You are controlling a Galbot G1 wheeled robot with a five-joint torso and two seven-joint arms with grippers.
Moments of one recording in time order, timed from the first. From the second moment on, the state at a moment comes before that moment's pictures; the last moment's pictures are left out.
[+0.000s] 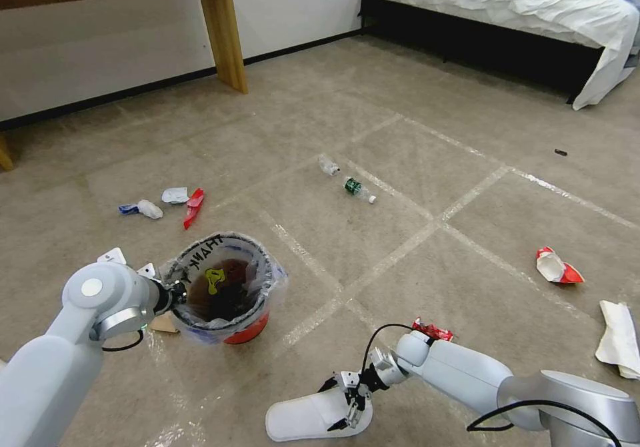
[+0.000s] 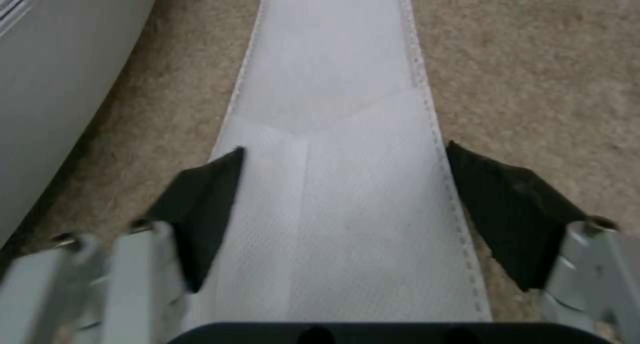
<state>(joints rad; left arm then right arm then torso) 1.03 -0.87 -0.46 -1.96 -1.96 0.65 -1.32 -0.47 1.17 -0.90 0.74 0.46 0.35 -0.99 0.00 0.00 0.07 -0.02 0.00</state>
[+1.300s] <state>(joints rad) 0.99 -0.88 -0.41 -1.94 -1.91 0.64 -1.31 -0.39 1.07 -0.77 0.85 0.50 0.32 -0.97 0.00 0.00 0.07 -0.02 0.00</state>
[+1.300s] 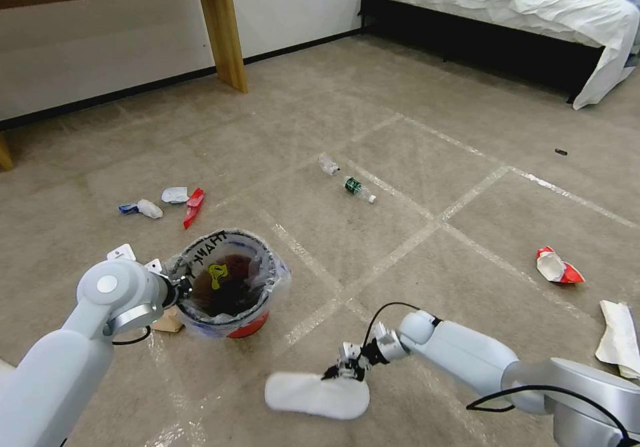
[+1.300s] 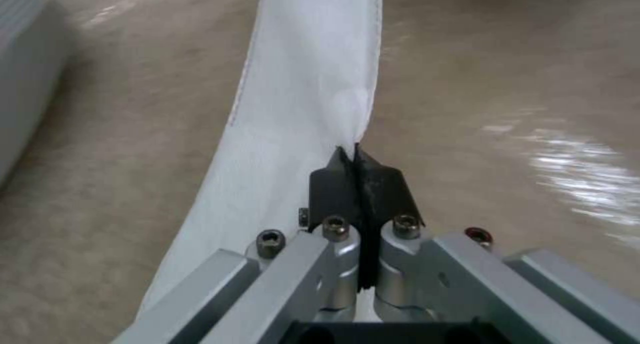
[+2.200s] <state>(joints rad) 0.99 -0.88 -0.42 -1.95 -1.94 0.63 -1.31 -0.58 0.69 -0.07 1.38 0.61 0.27 -0.74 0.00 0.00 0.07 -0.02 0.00</state>
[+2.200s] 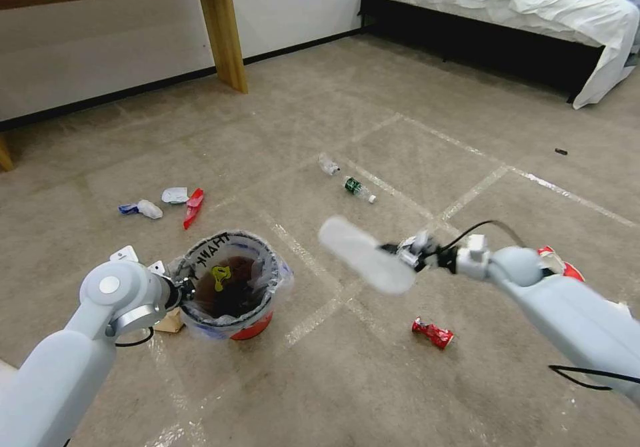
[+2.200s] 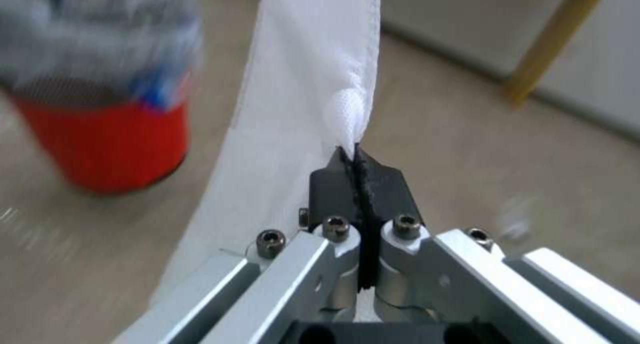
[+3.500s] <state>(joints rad) 0.97 -0.89 -0.41 -1.96 -1.98 0.61 -1.32 -0.30 1.34 -0.31 1.43 0.90 0.25 -0.44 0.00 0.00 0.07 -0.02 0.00</state>
